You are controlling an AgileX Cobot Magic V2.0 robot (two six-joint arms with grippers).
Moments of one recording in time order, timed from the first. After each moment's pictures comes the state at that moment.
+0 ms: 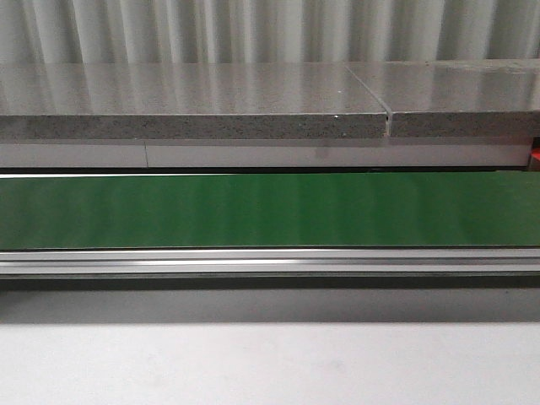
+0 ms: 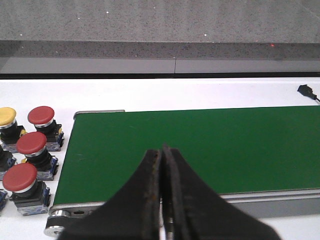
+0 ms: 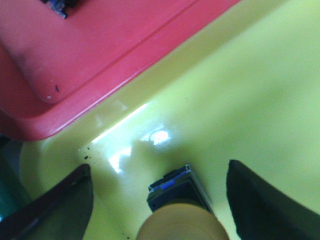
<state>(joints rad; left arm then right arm) -0.13 0.44 -0.47 -0.04 0.46 -0.03 -0.59 1.61 -0.89 0.18 0.46 0.03</state>
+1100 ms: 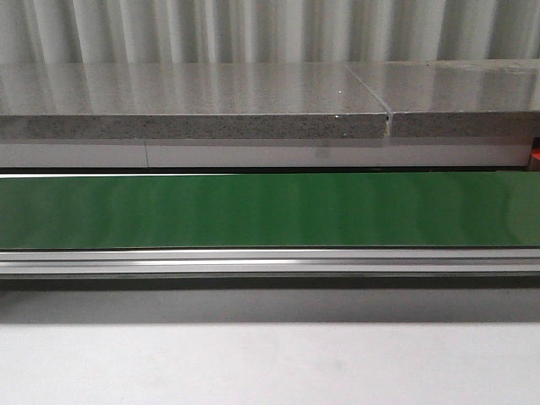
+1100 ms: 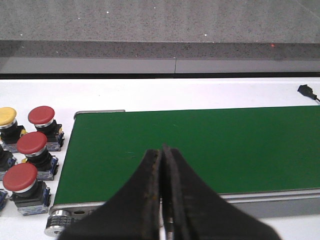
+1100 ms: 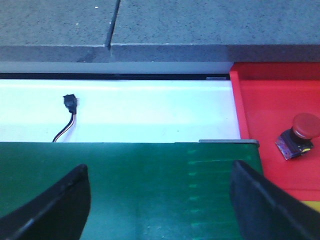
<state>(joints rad) -0.13 0.44 -0.47 -0.04 0.46 -0.03 -0.07 0.95 -0.82 0.18 0.46 -0.08</state>
